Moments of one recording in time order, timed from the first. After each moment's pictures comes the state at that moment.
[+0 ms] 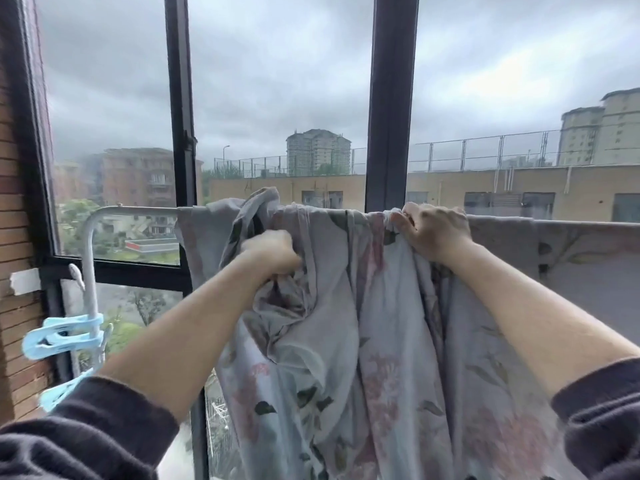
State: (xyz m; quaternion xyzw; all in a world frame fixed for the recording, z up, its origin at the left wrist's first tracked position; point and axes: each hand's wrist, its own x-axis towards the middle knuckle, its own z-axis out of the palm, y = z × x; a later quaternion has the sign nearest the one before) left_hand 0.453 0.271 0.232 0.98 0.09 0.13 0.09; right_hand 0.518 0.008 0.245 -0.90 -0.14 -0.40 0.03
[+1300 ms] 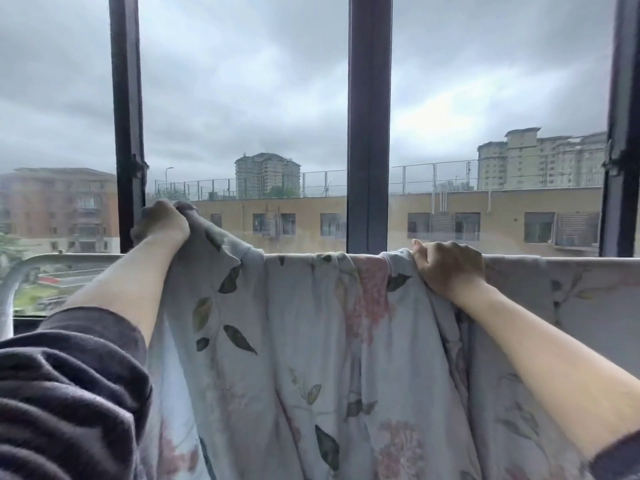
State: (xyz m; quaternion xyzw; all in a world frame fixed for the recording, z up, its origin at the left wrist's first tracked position) left_hand 0.594 0.445 0.318 0.86 0.25 0.39 0.24; right_hand 0.551 0.028 0.254 -0.90 0.01 -0.43 0.01
